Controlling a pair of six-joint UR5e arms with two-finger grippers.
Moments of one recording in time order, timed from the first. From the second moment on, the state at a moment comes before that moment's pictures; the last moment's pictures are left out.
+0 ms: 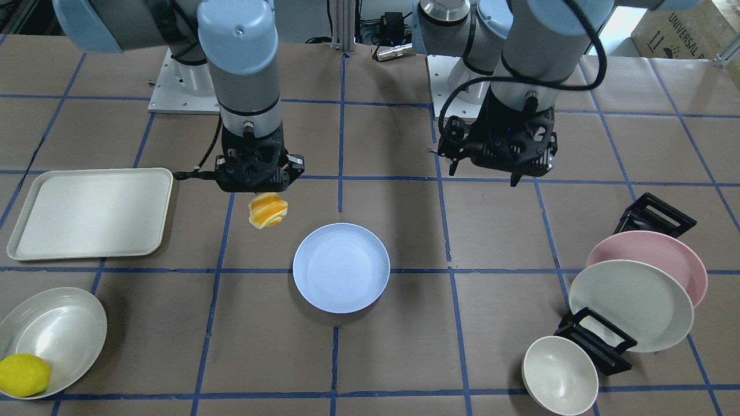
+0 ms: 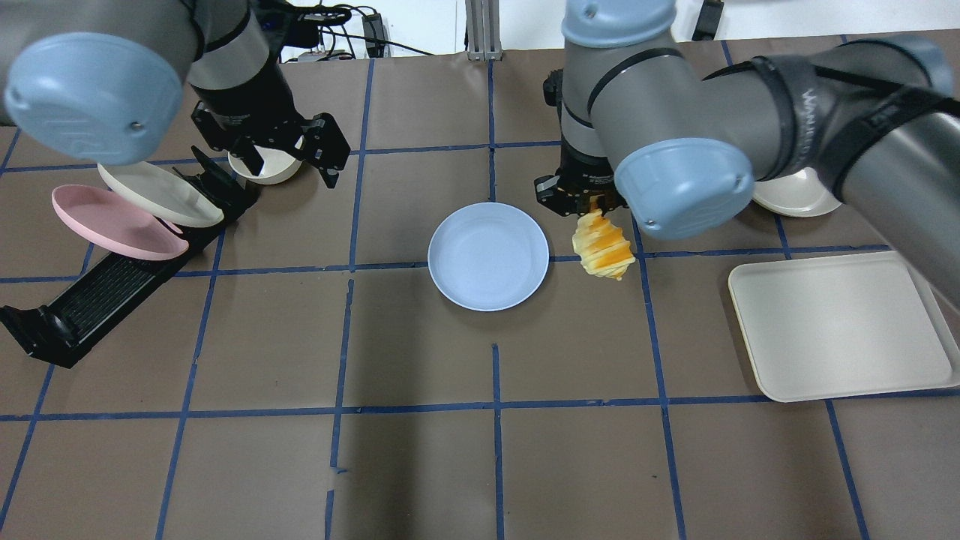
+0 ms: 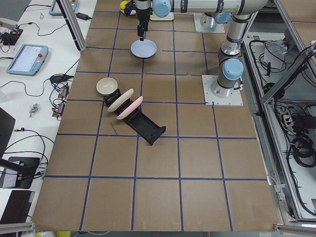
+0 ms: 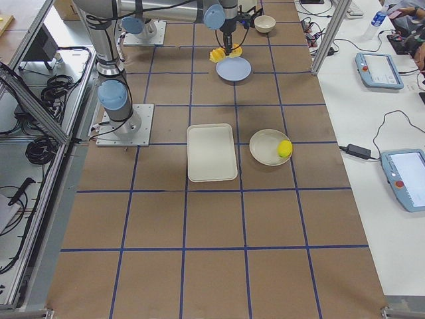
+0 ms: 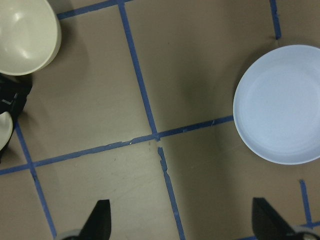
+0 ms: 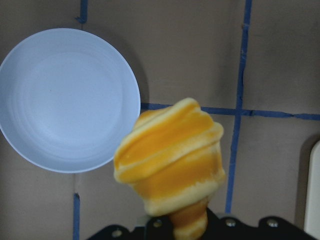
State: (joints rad) left arm -1.63 -1.64 -1.53 -1.55 1.60 0.16; right arm 1.86 -1.38 1.67 -1.89 -1.65 0.21
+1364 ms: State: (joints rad) left arm -1.57 -1.59 -1.51 -1.67 1.60 0.14; right arm 2.03 -1.08 1.59 -2.13 -1.67 0.31
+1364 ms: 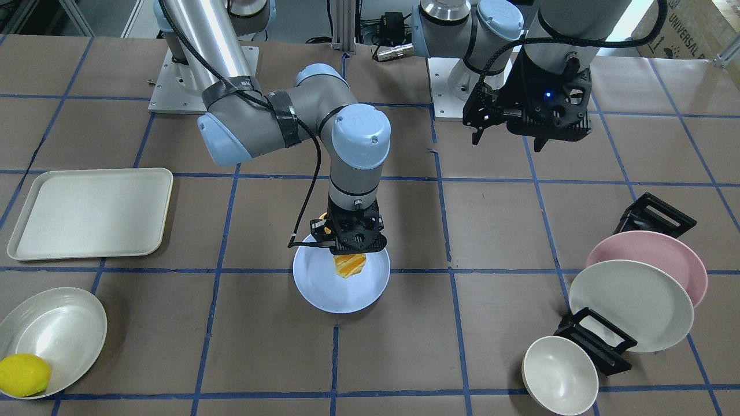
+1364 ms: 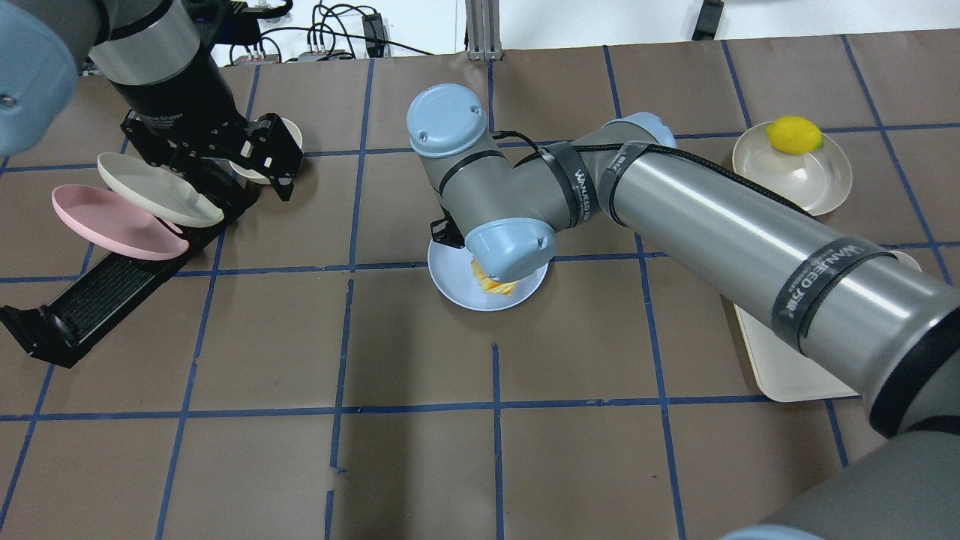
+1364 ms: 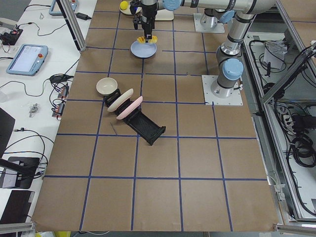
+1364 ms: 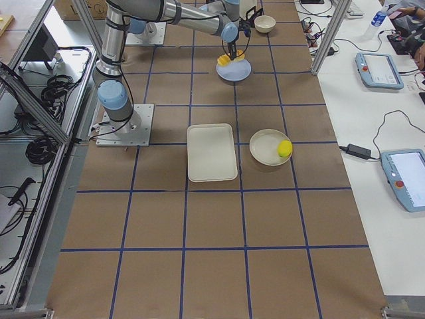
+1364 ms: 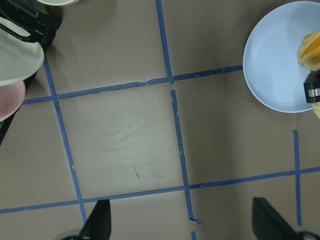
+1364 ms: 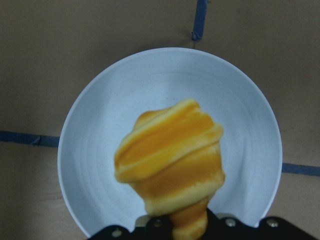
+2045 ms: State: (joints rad) left arm -1.57 -1.60 -1.51 -1.63 1.60 0.10; right arm 2.03 -1.02 1.60 -2.19 -1.72 0.30
